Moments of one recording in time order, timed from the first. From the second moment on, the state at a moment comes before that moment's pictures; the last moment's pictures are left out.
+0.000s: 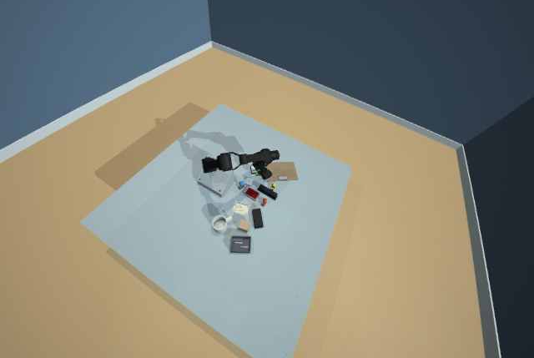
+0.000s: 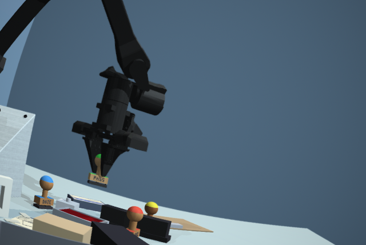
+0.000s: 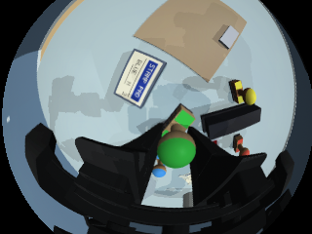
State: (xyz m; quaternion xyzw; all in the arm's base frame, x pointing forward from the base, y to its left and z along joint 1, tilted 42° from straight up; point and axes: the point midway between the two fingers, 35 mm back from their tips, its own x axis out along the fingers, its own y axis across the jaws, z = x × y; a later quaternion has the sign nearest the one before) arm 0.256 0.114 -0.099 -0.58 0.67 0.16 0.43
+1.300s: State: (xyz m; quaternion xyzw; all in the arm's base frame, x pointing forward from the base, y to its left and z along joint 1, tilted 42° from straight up) arm 0.265 0.080 -0.145 -0.58 0.67 0.16 0.44
